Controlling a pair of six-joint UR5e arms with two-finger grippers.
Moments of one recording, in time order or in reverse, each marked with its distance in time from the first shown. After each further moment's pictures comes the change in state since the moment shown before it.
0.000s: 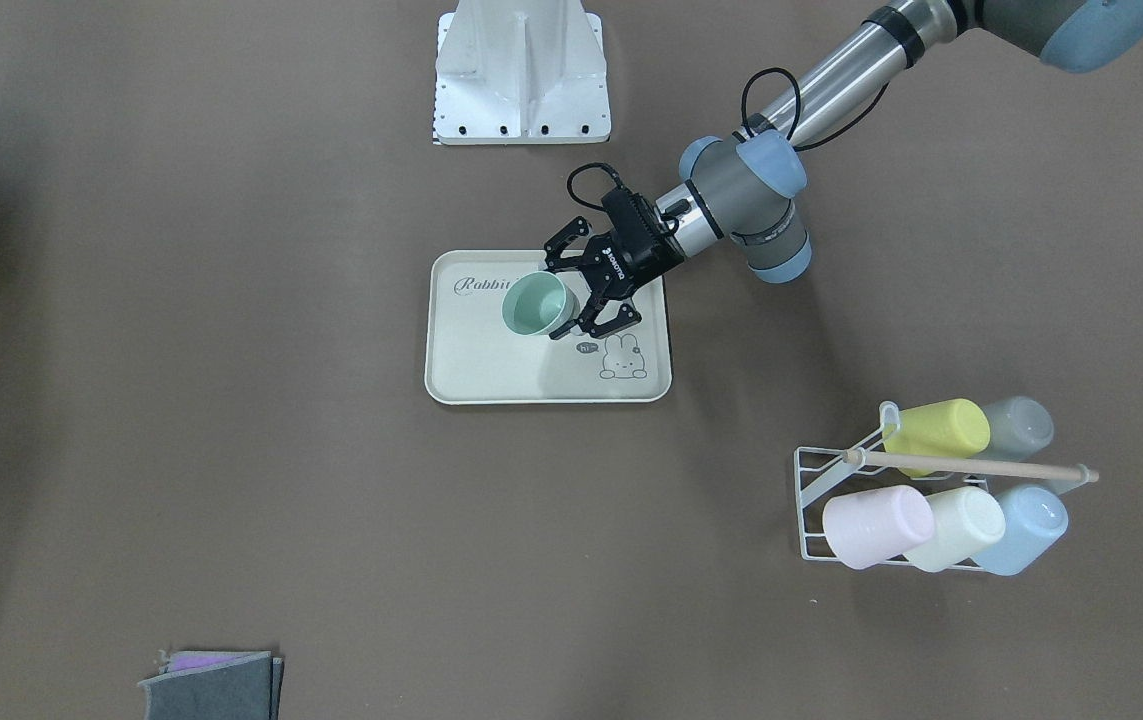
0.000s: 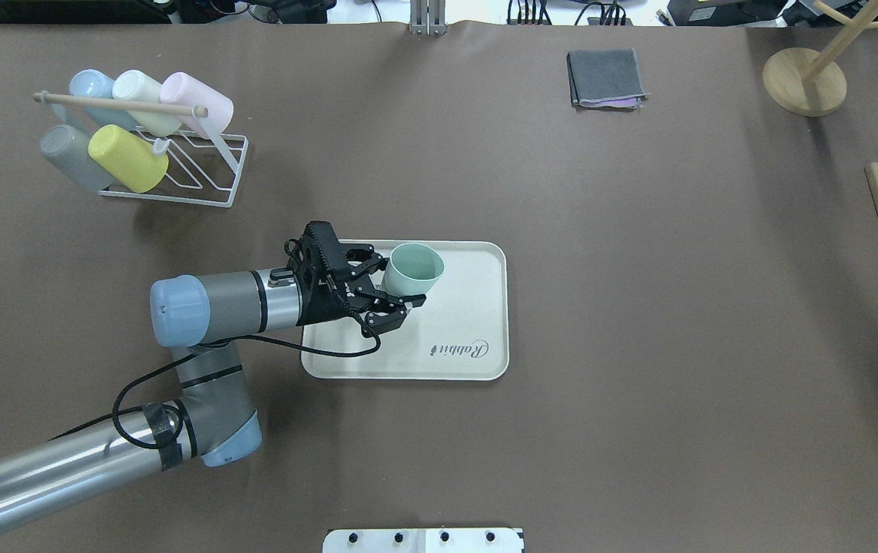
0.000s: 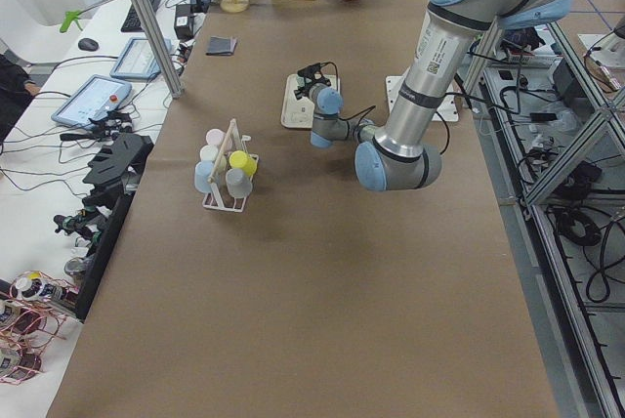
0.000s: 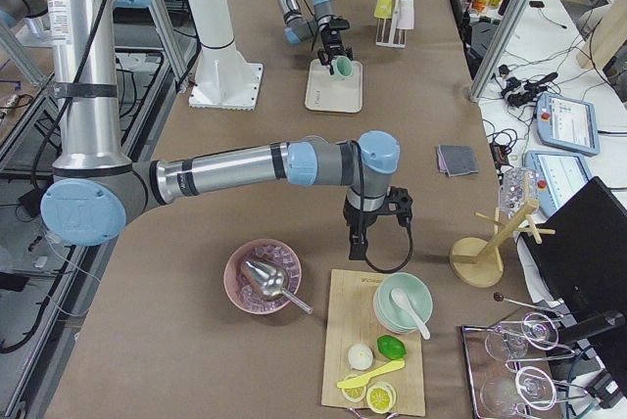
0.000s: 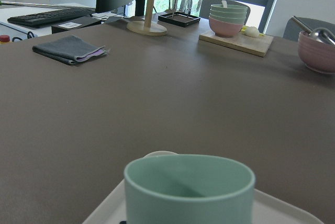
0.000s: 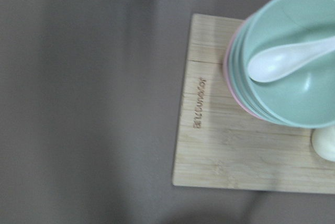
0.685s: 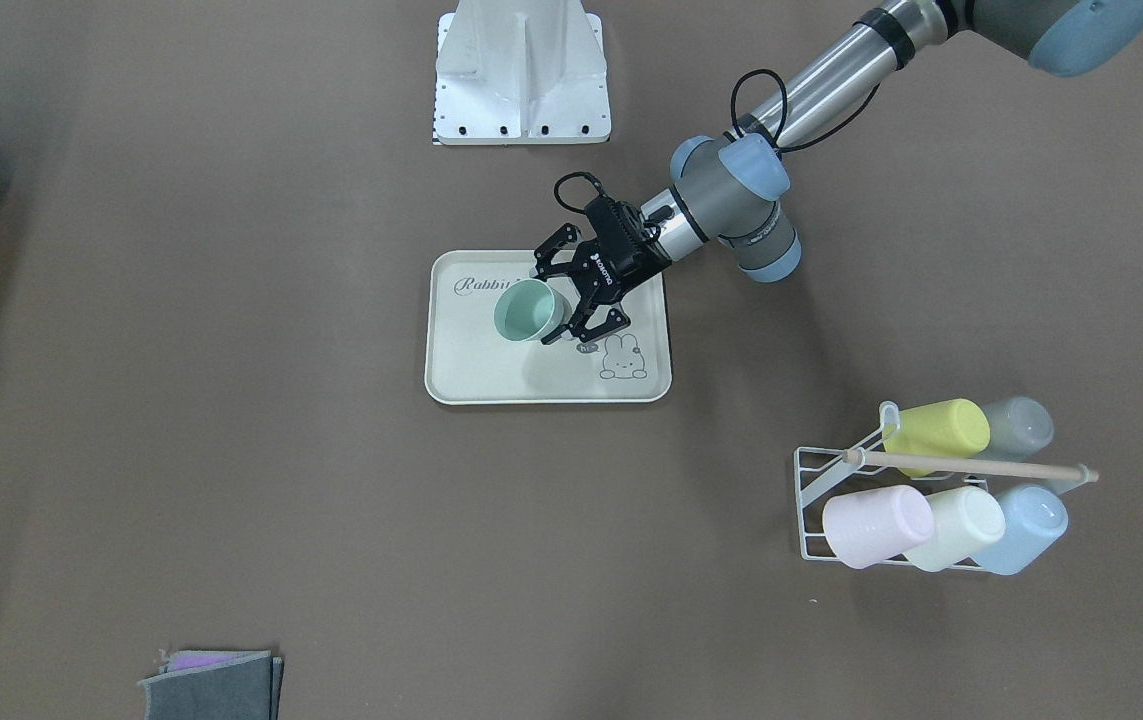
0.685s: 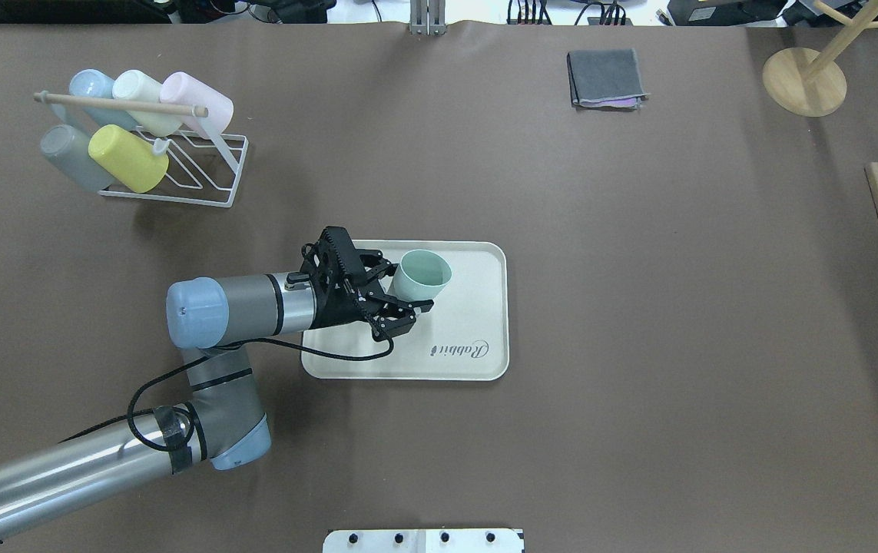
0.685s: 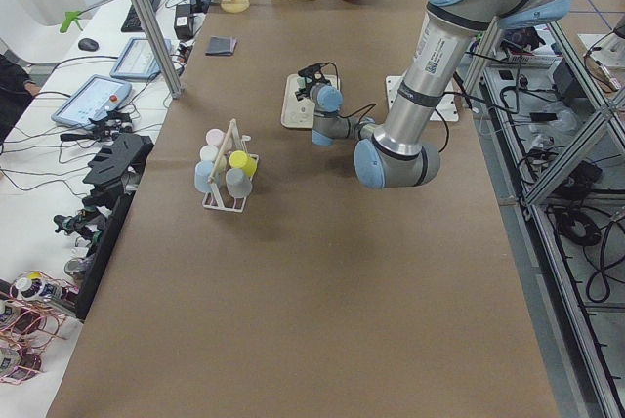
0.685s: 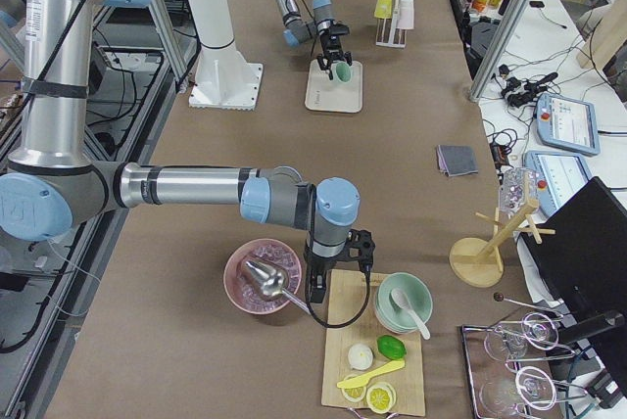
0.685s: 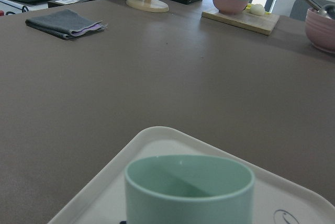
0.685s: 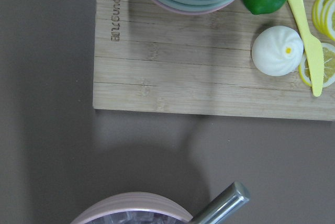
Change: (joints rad) left arm 0.007 -0.022 0.010 0.048 0.003 0.006; right arm 0.060 -0.117 -0.029 0.035 -0.002 -0.102
